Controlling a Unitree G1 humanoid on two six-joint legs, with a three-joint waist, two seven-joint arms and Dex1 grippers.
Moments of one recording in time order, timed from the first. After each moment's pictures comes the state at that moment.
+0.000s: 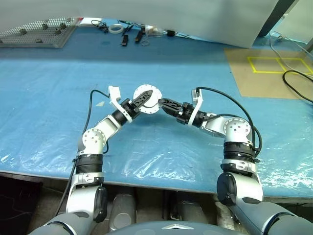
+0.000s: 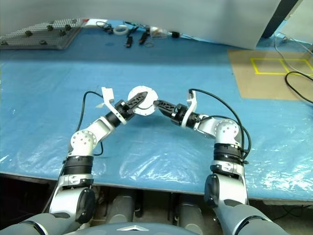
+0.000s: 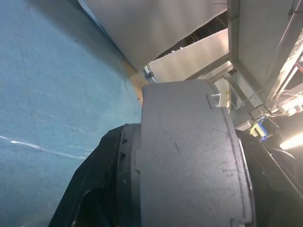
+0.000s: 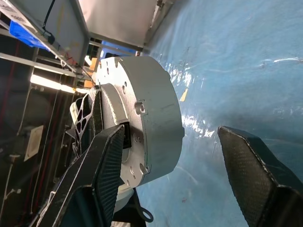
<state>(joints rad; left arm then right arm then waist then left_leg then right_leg) -0.55 0.09 0.25 0.23 -0.87 0.74 -0.49 -0.69 -0.12 -0.39 0.29 0.91 1.26 0.47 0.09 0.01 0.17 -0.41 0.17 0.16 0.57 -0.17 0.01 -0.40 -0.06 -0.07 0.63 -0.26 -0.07</state>
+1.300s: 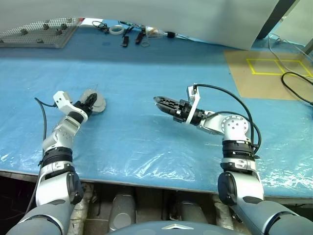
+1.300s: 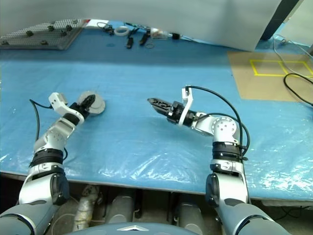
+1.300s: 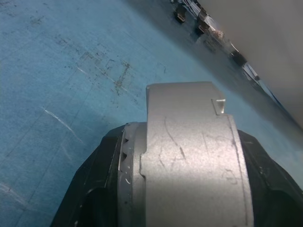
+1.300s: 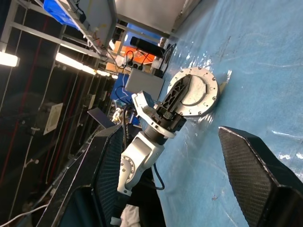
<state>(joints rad) -0.64 0.38 0.48 0.71 -0.62 0.37 -0.45 -0.69 -0.15 -0.31 0.27 0.96 1.24 0.53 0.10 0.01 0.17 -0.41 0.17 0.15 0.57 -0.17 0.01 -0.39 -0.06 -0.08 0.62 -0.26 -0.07</state>
